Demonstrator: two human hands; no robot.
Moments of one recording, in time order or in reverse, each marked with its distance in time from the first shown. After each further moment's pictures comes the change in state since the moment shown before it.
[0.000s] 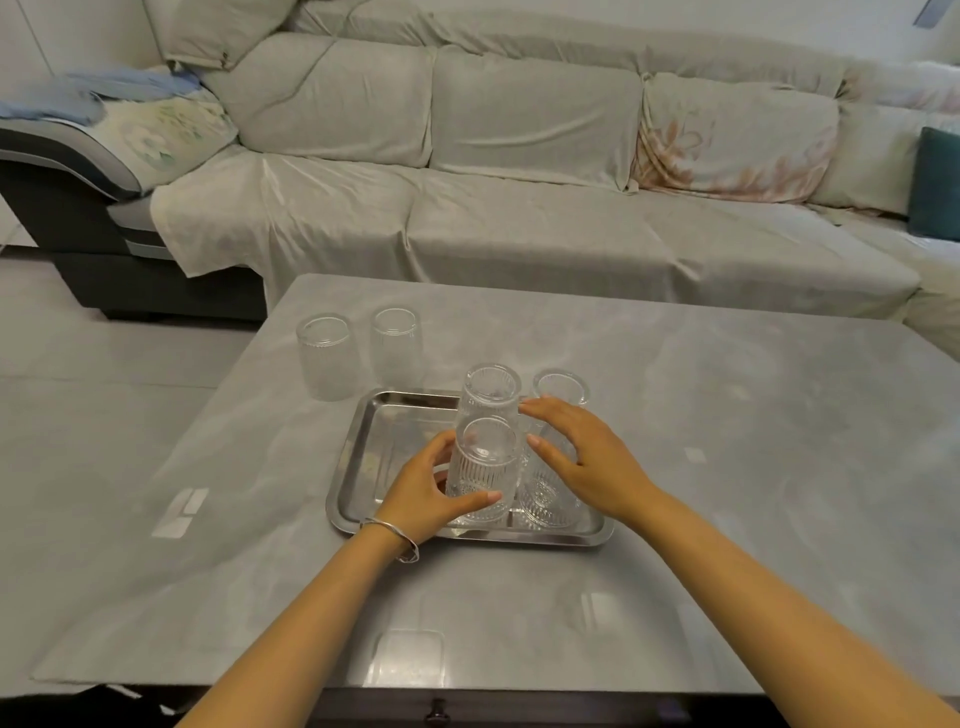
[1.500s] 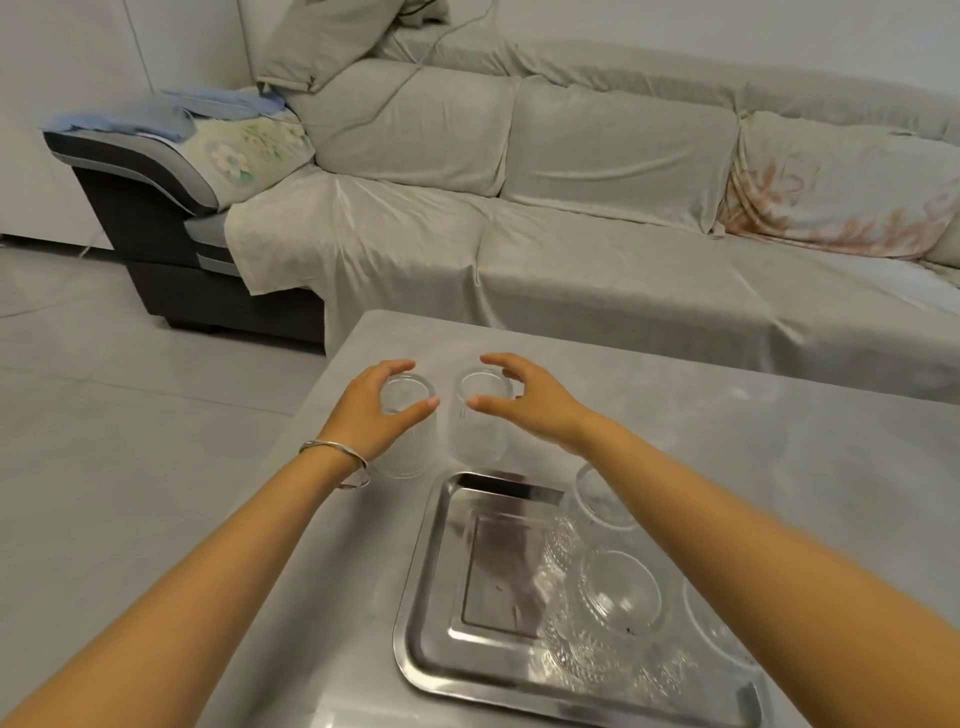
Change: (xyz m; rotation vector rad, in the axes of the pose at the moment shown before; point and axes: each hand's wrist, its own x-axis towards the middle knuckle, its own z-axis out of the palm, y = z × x) left_hand 0.110 0.000 -0.183 0.306 0.361 -0.019; right_hand 0.223 -0.068 0.053 0.386 -0.178 0.115
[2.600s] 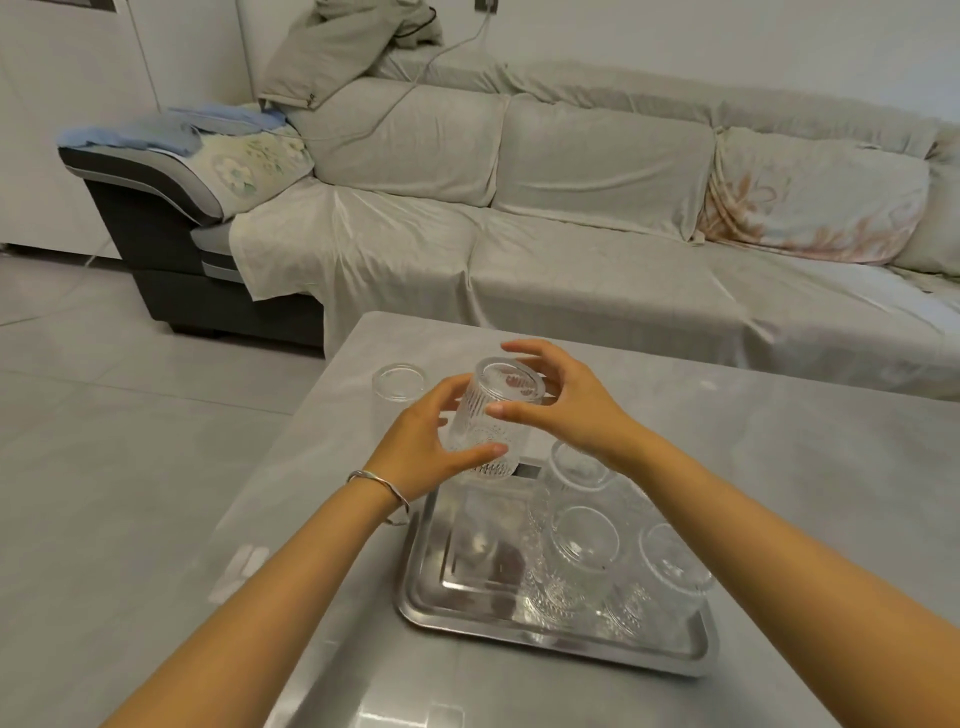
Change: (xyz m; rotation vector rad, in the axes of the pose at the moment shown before) left_hand -0.070 0.056 0.025 -0.108 -0.177 0.214; right_hand -0.091 -0.028 -0.031 0.204 0.077 -0.143
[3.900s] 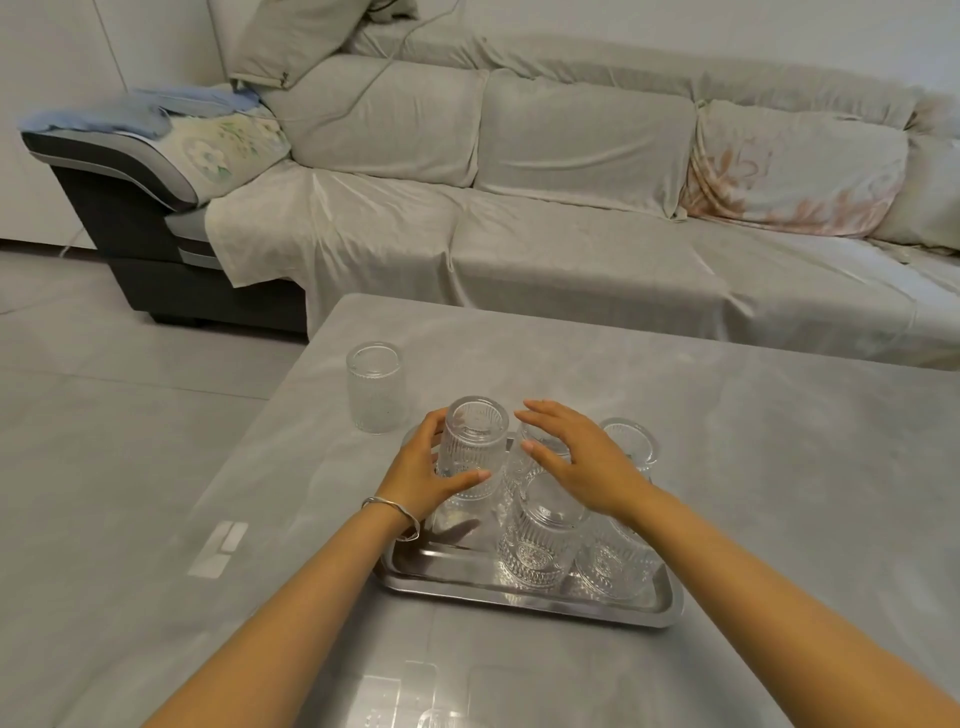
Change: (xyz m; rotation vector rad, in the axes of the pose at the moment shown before) left_hand -0.021 -0.047 0.061 -0.141 -0.017 -0.181; right_hand -0.059 0.069 -0.011 -0.609 -0.056 0.031
